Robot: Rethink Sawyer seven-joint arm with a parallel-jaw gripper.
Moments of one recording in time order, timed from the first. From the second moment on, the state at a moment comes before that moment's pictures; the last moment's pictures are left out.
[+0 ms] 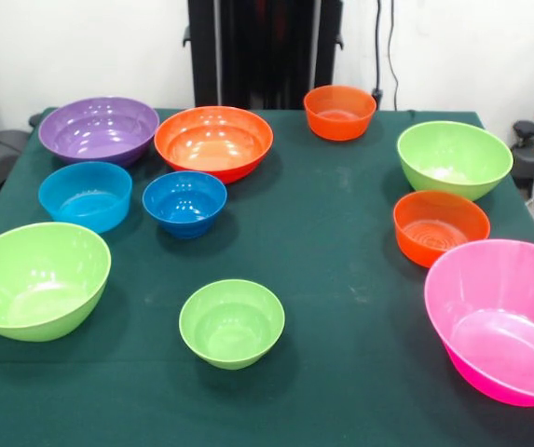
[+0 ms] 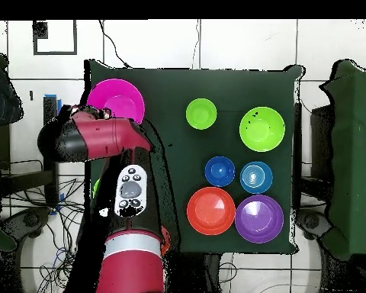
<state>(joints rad) 0.14 -0.56 0.00 1.42 0.07 0.30 2.02</state>
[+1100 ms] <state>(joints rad) 0.19 -0.60 0.00 1.62 0.07 0.19 2.02</state>
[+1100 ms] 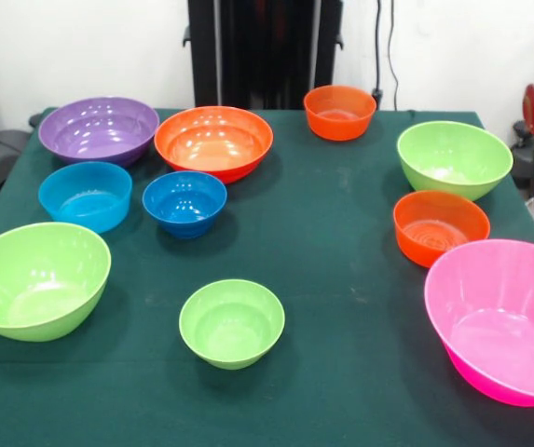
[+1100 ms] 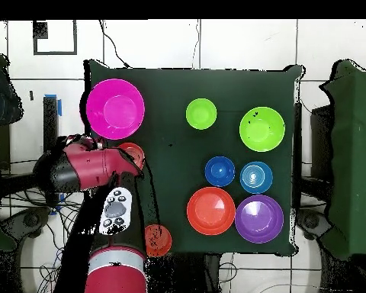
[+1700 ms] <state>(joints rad) 0.20 -0.59 0.00 1.66 0.07 0.14 2.02</state>
